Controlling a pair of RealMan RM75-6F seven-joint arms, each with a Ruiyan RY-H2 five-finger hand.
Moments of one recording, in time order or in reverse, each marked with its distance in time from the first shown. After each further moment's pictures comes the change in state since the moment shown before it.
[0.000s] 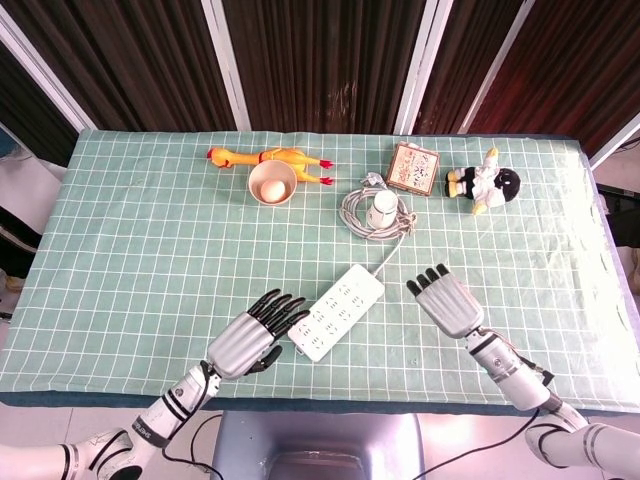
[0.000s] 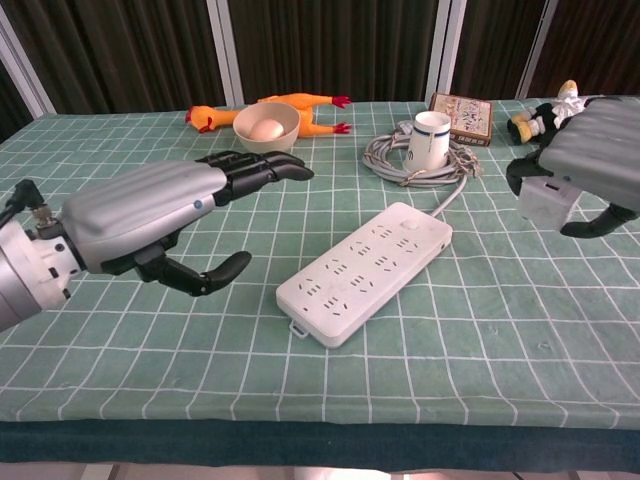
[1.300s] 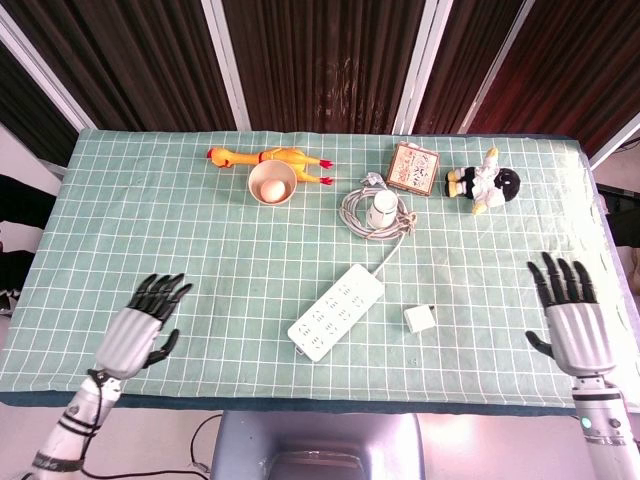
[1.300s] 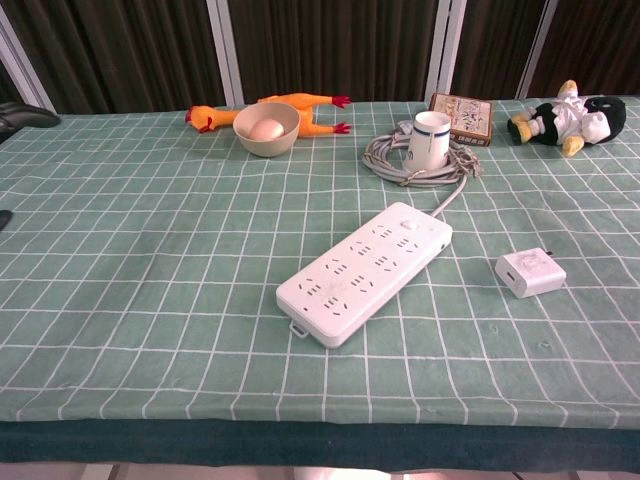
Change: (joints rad) left arm 0.283 0.278 0.081 -0.037 -0.030 0.309 -0.080; right arm -0.371 0.299 0.028 -0.433 0.240 0.353 0.224
